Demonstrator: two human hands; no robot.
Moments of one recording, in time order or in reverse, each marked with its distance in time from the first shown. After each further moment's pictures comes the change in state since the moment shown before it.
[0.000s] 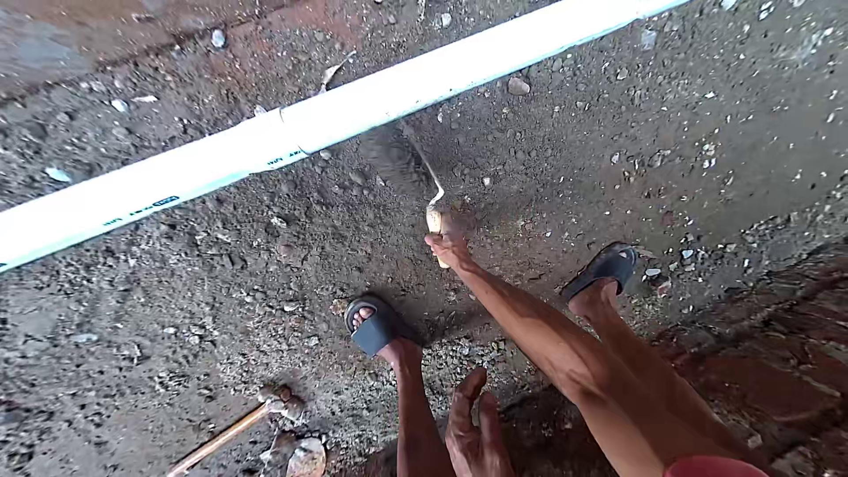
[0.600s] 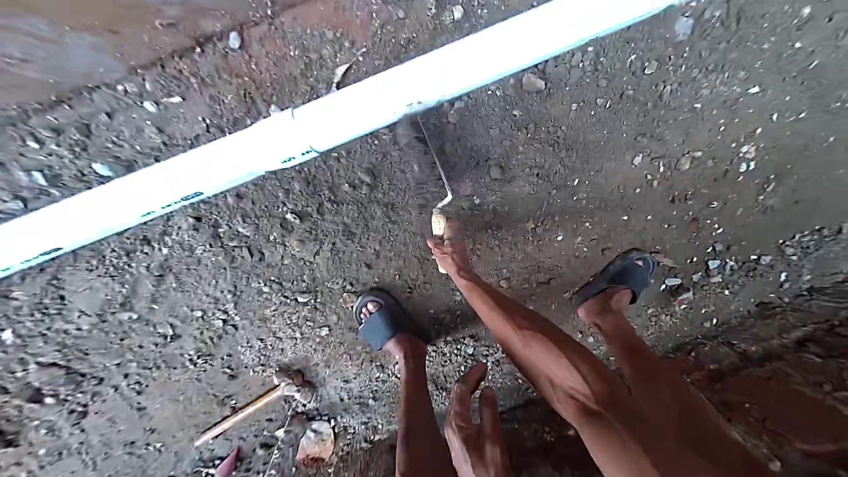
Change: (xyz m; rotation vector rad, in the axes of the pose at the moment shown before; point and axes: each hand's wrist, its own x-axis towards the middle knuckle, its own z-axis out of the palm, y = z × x) left_hand -0.004 0.026 0.013 0.226 -0.032 0.041; right_hand -0.041 -0.060 -0.005 -0.082 -0.128 0.264
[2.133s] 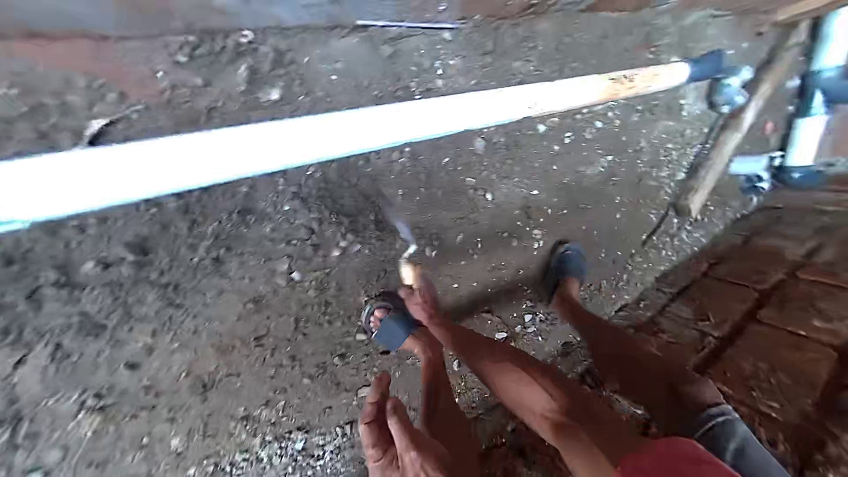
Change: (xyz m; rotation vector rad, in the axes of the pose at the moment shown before) left_hand 0.017 0.111 0.301 -0.534 0.564 0.119; right_hand 0.045 0.127 -0.307 -0.159 0.234 -0.162
